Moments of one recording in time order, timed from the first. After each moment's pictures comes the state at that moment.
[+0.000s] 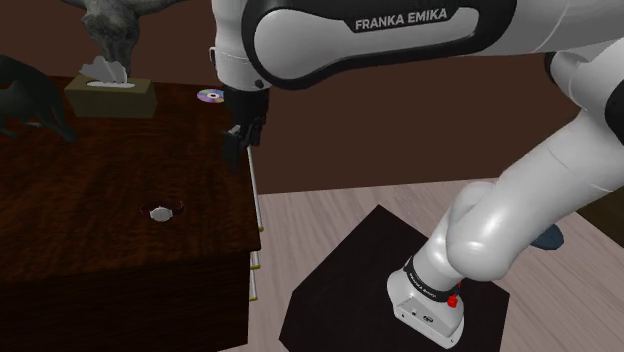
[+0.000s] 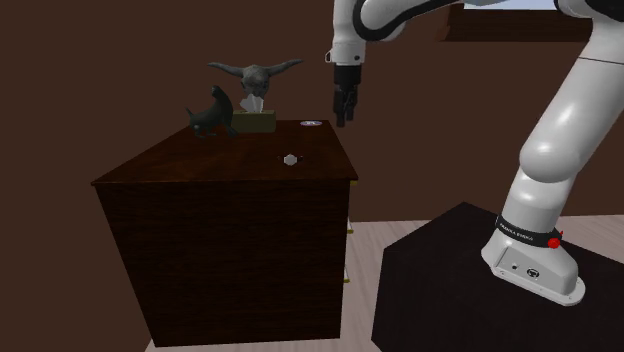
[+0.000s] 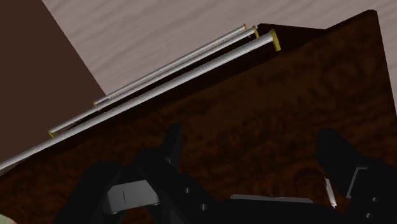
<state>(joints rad) 0.15 -0.18 0.39 -2.04 0.04 1.88 -0.01</state>
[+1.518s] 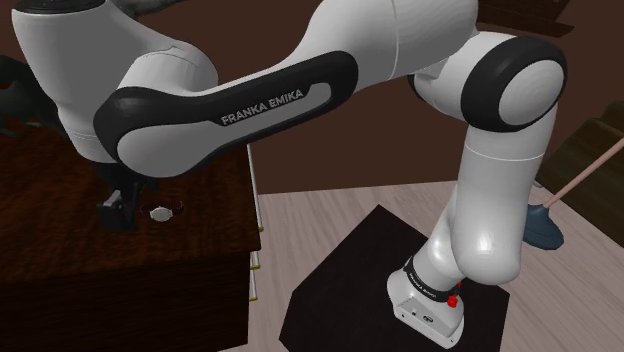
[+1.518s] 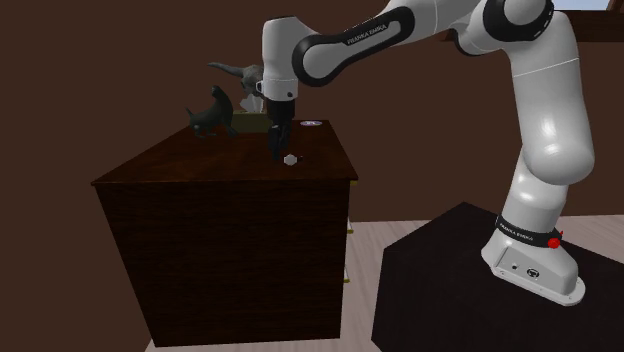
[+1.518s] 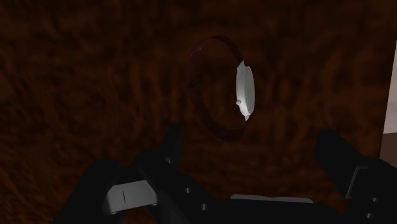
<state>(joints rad) 0.34 0.37 0.50 -1.62 -0.30 2.01 0.16</state>
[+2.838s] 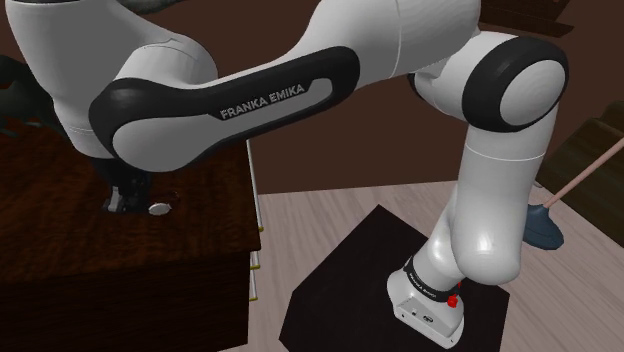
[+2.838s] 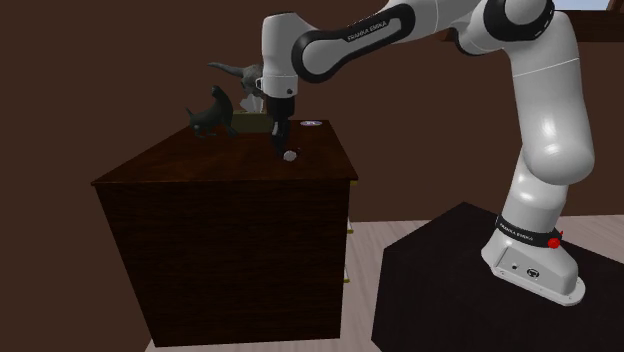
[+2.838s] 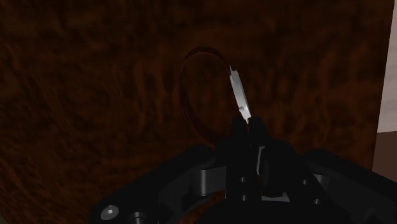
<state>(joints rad) 0.34 0.37 0.50 -1.61 -0.30 1.99 0.16</state>
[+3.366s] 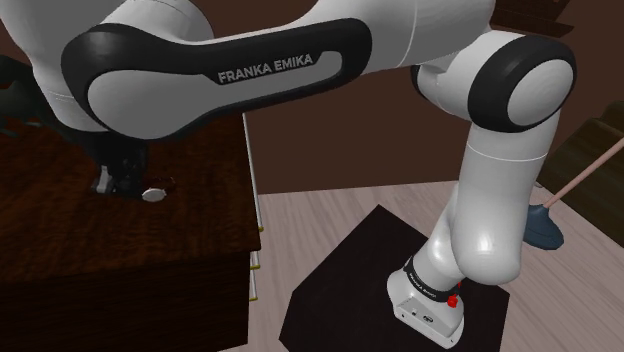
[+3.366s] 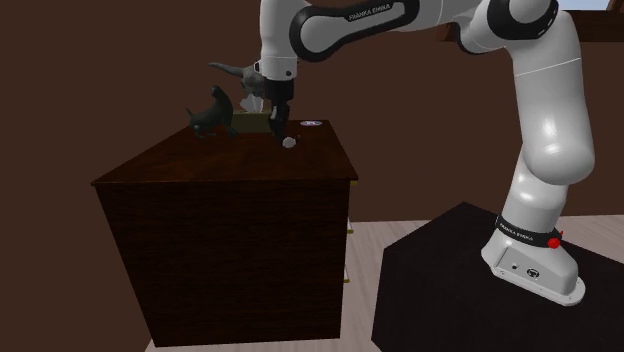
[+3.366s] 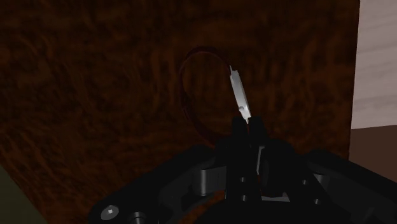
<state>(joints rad) 0.34 0.35 0.51 -1.52 -0.29 1.89 0.14</state>
